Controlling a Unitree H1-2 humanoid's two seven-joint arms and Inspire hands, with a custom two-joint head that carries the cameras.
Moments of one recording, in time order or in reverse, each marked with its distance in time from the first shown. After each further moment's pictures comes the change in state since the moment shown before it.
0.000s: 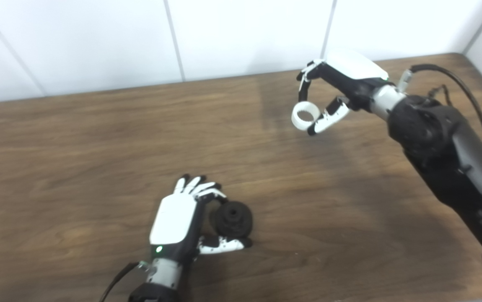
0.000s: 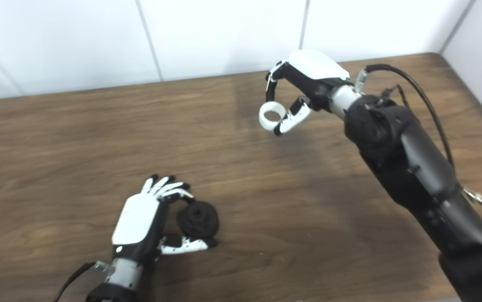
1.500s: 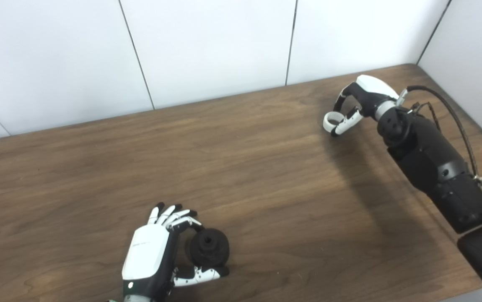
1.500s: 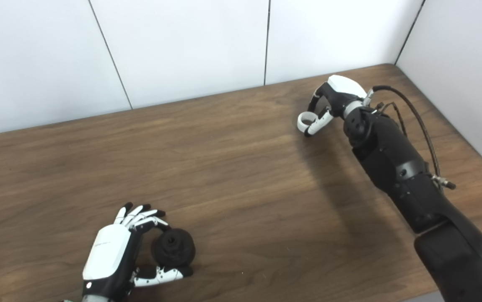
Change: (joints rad) left arm 0.004 0.051 0.036 -0.005 -0.048 -0.035 -0.008; right arm -0.064 -0.019 -0.084 0.674 0.014 0.024 -0.315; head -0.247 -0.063
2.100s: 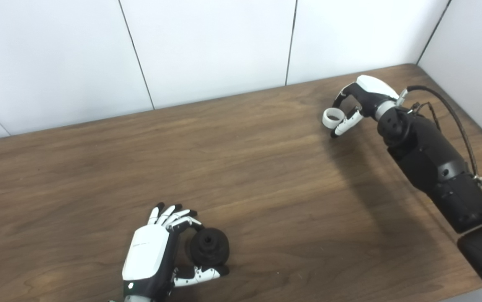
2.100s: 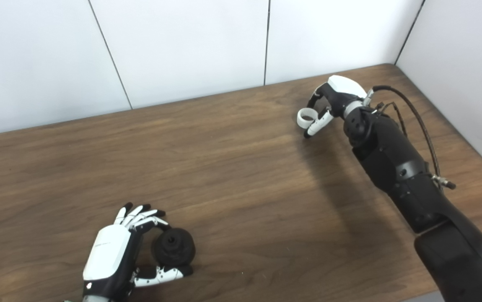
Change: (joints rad) left arm 0.000 0.003 -0.005 0.007 -0.006 -0.002 0.015; right arm -0.004 -0.003 0.007 0.005 -0.005 0.007 0.011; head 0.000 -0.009
